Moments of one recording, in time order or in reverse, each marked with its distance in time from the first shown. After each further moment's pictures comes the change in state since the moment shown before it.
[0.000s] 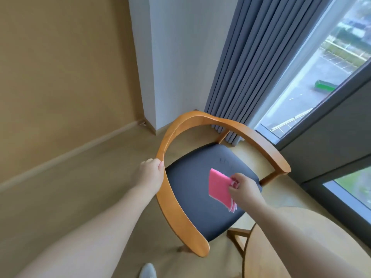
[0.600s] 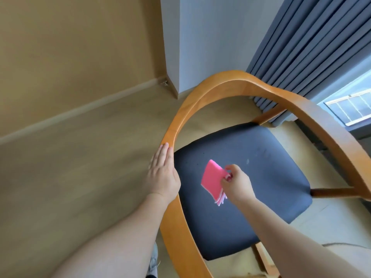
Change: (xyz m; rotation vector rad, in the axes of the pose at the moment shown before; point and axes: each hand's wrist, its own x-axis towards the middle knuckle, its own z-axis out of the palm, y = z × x) left_hand 0.043 -0.047 0.168 0.106 -0.043 -0.131; right_hand 0.163 0.023 0.175 0.159 -0.268 0.055
